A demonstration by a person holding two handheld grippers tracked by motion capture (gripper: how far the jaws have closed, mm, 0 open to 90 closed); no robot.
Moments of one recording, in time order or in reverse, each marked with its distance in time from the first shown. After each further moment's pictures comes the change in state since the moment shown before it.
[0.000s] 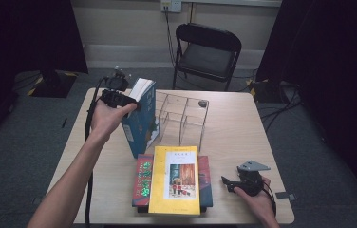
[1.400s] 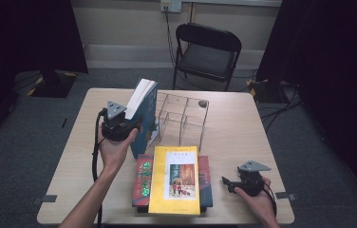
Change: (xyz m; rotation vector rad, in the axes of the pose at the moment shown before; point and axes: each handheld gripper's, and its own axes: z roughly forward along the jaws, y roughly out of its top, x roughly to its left) left arm -0.014 -0.095 0.025 -0.535 0.062 0.078; right arm 0.000 -0.001 -0.001 0.002 0.001 0.000
